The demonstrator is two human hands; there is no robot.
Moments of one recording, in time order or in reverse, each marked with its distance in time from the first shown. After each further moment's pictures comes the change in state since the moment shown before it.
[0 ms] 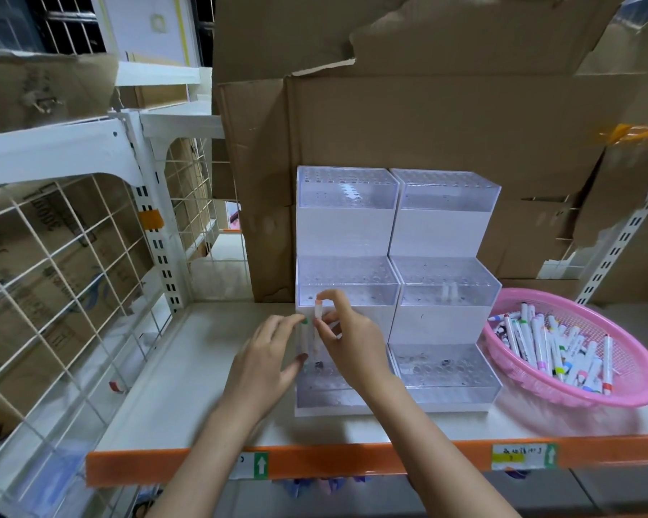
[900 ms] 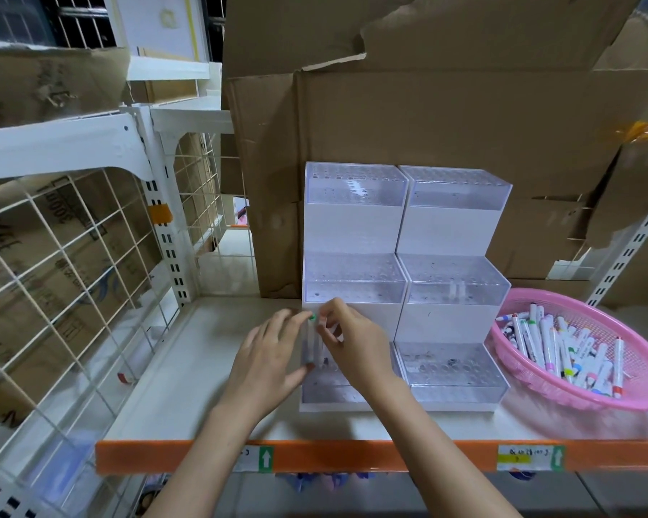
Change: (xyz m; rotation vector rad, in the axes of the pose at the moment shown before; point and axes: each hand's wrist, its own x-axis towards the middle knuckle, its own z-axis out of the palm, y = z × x) left_hand -0.004 -0.004 -0.002 0.199 -0.063 0.054; right_hand -0.005 0.009 0.010 -0.091 0.015 -0.051
